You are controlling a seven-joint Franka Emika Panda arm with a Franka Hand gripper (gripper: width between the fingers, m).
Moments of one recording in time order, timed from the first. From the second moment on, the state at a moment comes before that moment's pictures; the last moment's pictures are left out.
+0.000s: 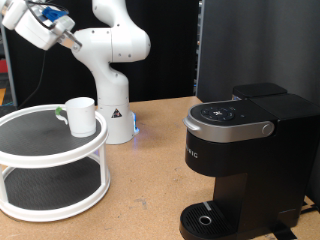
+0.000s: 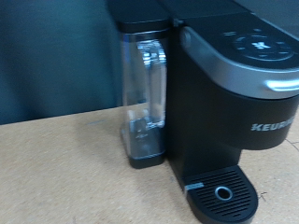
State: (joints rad) arm -0.14 -0.66 -0.62 -2.50 0.47 1.63 -1.21
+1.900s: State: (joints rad) arm -0.15 -0.64 -0.83 -2.44 0.31 1.48 -1.30
